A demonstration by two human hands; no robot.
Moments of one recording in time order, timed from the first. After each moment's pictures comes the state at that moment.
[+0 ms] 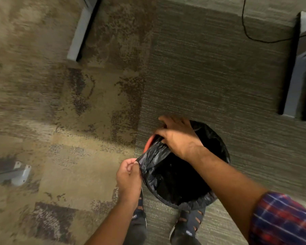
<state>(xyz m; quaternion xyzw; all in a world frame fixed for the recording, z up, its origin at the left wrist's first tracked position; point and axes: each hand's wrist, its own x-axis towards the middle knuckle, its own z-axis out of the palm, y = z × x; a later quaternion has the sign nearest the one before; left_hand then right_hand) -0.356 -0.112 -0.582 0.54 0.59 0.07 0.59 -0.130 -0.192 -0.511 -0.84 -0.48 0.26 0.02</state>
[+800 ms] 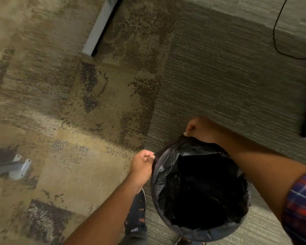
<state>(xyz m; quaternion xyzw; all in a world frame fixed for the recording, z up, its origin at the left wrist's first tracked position) -0.300 -0.052 -0.616 0.57 0.54 -0.11 0.61 -0.042 -0.161 -0.572 -0.84 -0.27 0.46 0.11</state>
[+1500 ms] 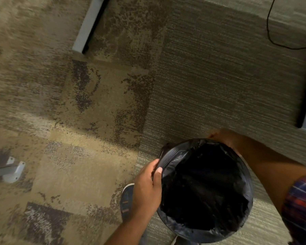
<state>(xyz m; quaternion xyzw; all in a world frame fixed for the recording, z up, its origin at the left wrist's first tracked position) -0.324 -0.115 -0.551 0.72 0.46 -0.08 0.51 -0.035 -0.248 -0.580 -0.82 0.01 0.56 0.15</state>
